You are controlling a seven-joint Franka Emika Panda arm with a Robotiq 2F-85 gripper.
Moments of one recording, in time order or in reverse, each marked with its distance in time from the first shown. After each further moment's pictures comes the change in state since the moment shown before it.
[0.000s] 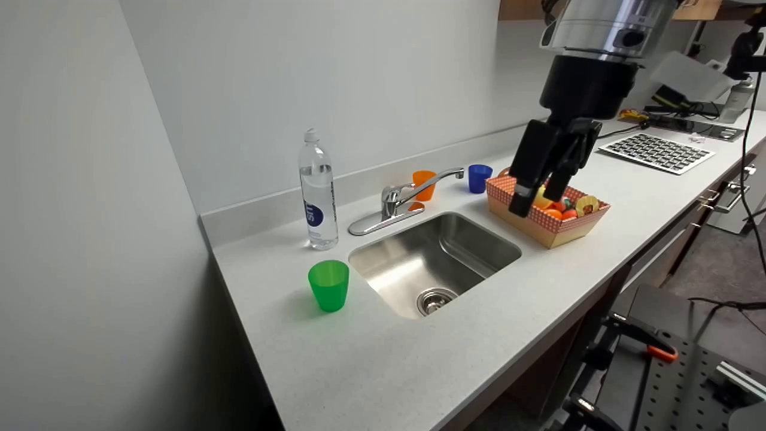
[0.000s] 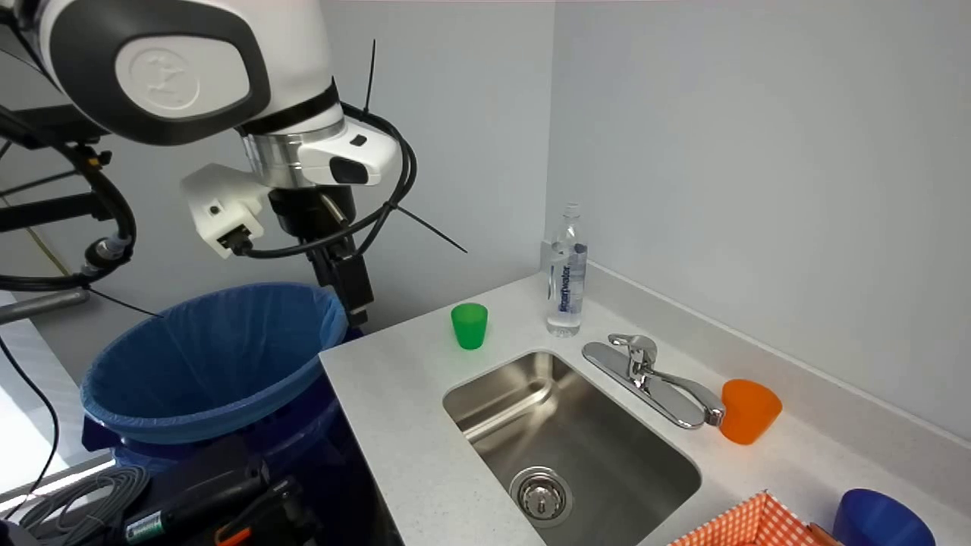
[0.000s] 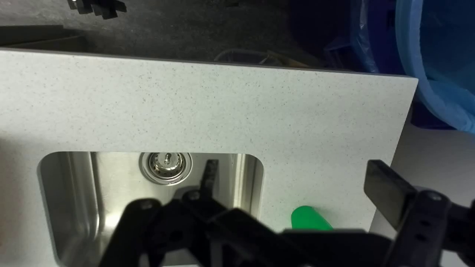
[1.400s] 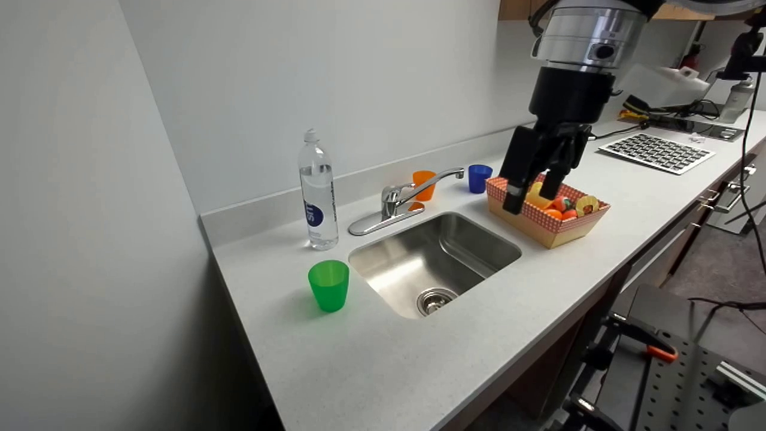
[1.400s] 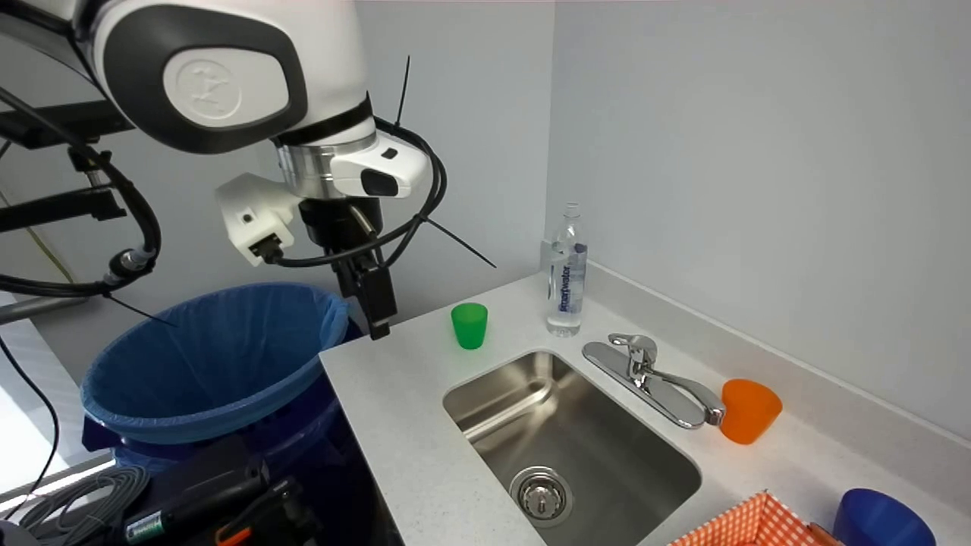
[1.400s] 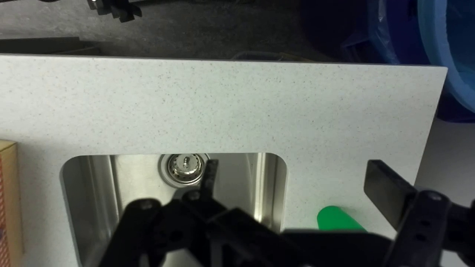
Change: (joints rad) arm -0.059 0.090 -0.004 0.037 -0.030 0.014 0.000
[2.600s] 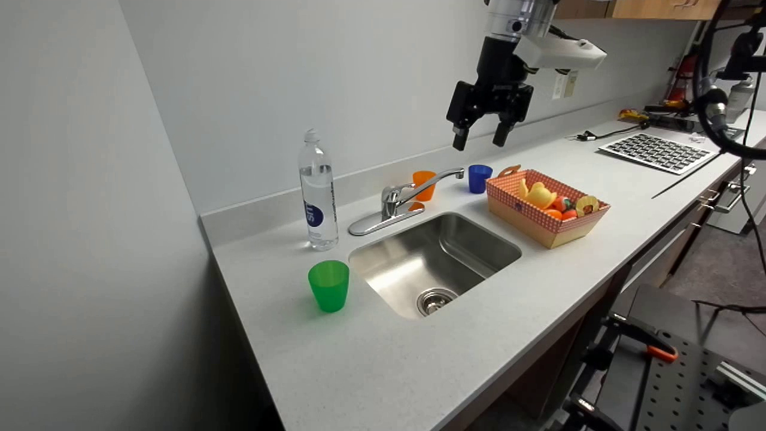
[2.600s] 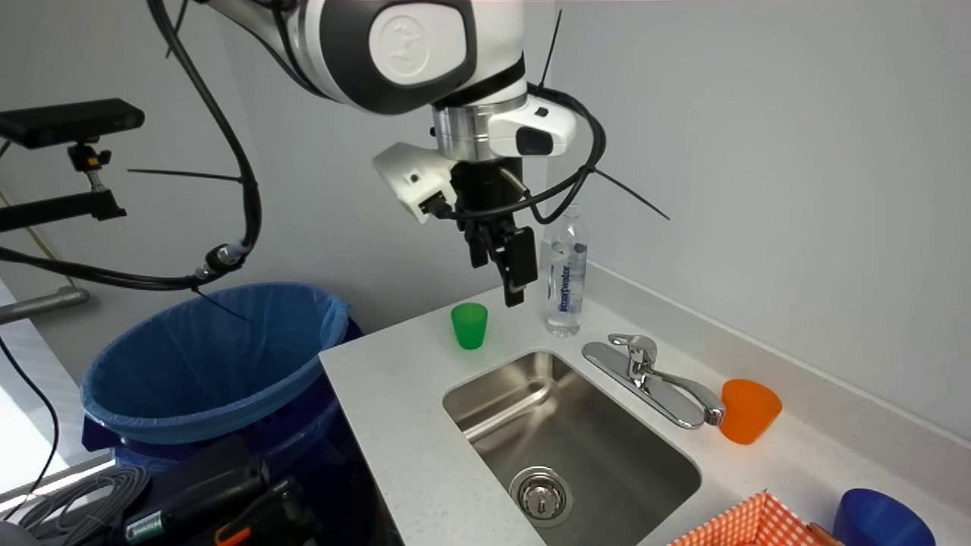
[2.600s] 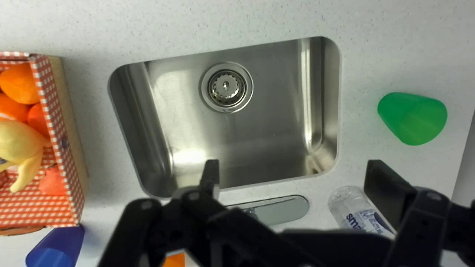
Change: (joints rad) arm -0.128 0.354 -0.067 0.351 -0.089 0.079 0.034
